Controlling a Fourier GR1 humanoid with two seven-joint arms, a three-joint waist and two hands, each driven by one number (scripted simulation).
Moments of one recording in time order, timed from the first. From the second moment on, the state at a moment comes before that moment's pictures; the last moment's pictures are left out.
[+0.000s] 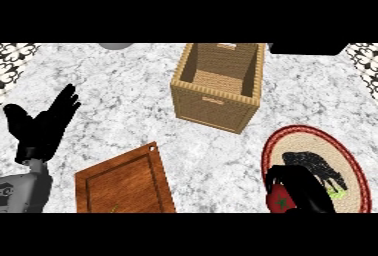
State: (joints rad) left arm -0.20 0.26 0.16 -1.43 0.06 -0.07 0.24; right arm 0.16 -0.11 0.11 -1.62 1.07 0.24 -0.14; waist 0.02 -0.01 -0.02
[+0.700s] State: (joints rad) left arm -0.23 0.25 0.13 -1.41 0.06 -0.08 0.25; right arm 0.10 0.00 0.78 -1.68 0.93 -0.09 0.32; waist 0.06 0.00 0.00
